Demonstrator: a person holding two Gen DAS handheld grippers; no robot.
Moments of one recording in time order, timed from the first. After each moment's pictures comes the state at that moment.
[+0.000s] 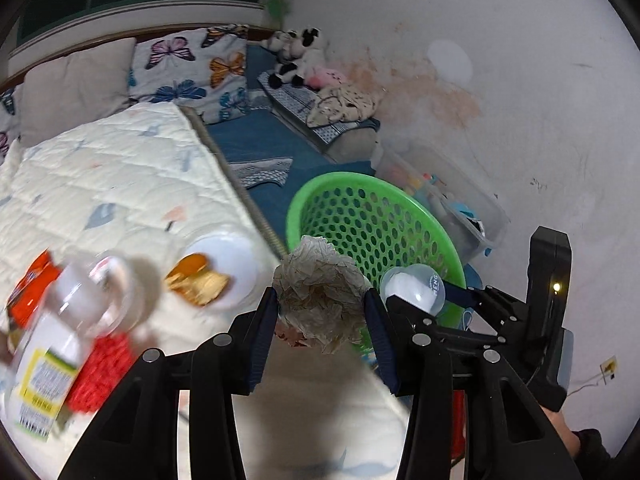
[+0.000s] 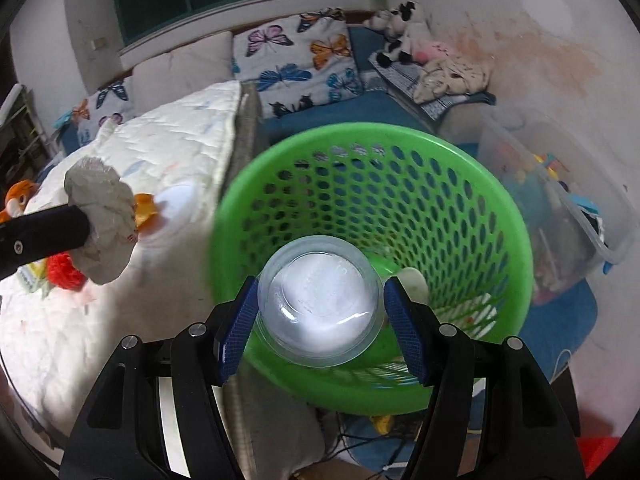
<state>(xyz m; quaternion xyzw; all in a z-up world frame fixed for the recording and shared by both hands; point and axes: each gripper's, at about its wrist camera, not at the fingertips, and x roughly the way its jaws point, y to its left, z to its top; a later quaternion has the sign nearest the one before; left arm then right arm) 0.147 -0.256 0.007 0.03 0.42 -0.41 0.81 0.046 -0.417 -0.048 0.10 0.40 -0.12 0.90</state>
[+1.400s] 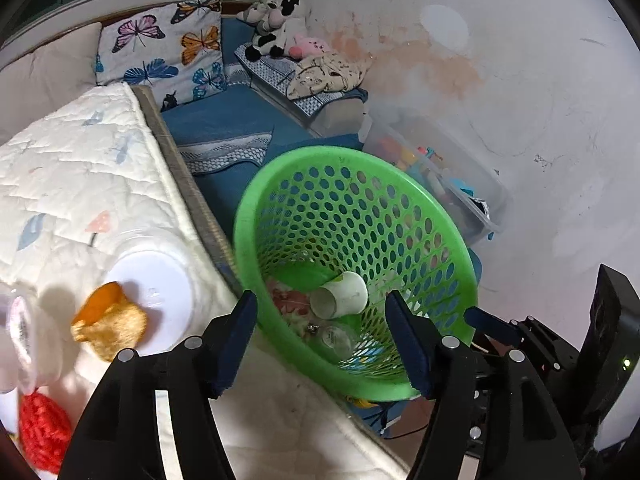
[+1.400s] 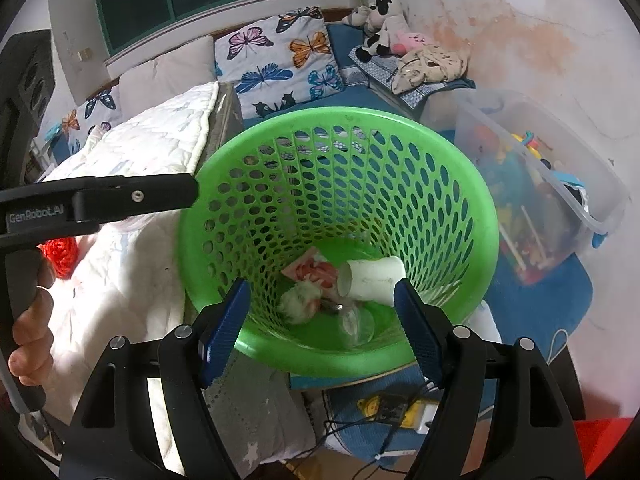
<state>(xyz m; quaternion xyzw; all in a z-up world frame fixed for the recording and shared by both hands) 0.163 -0.318 -0.024 0.05 0.44 -0.43 0.78 0.014 -0.434 -0.053 0.12 0.39 -0.14 0.90</state>
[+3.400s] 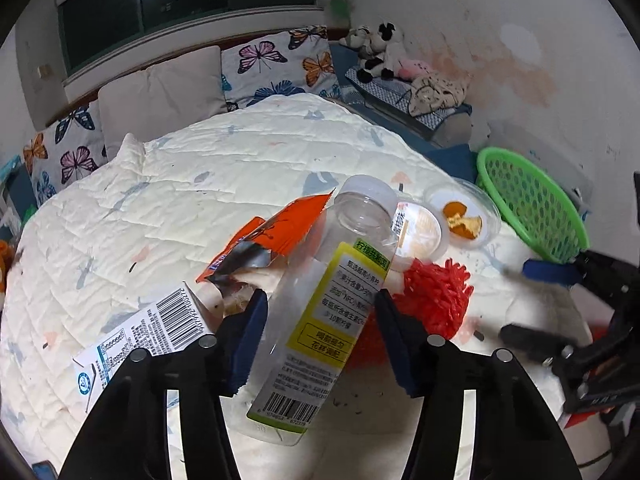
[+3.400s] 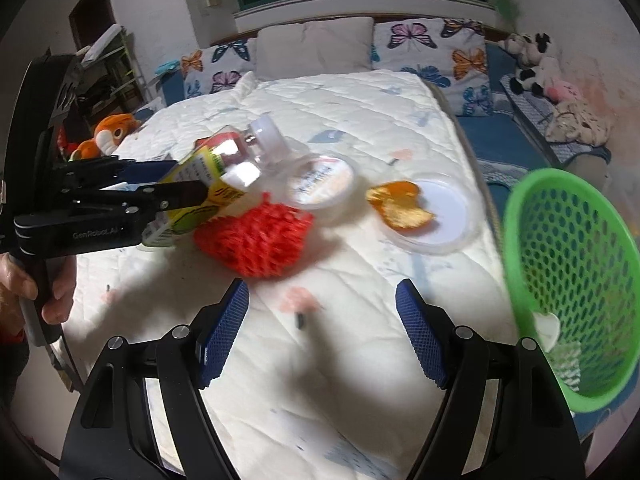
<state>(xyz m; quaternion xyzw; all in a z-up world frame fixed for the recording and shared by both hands) 0.210 -0.077 -0.013 0.12 0.39 -0.29 0.86 0.102 -0.240 -0.035 0.05 0.40 0.07 0.91</state>
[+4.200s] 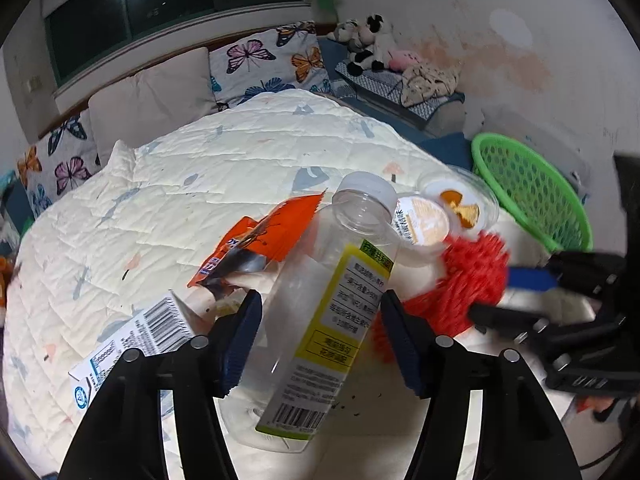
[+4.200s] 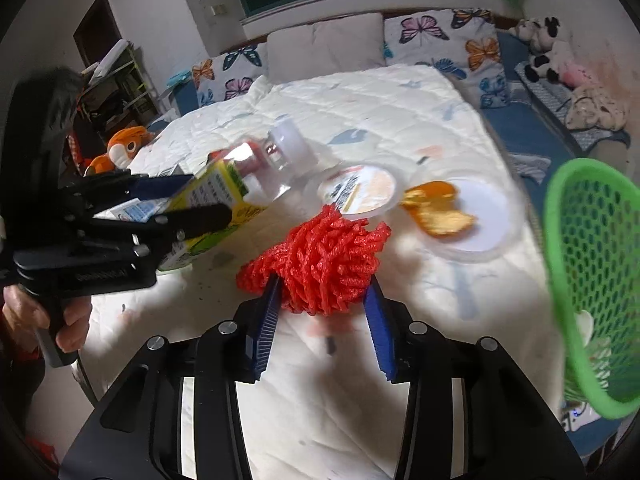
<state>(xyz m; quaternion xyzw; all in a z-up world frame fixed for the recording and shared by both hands) 0.204 -0.093 -0.023 0.16 0.39 -0.30 0.86 0.113 -0.241 -0.040 0.09 0.40 0.10 0.91</state>
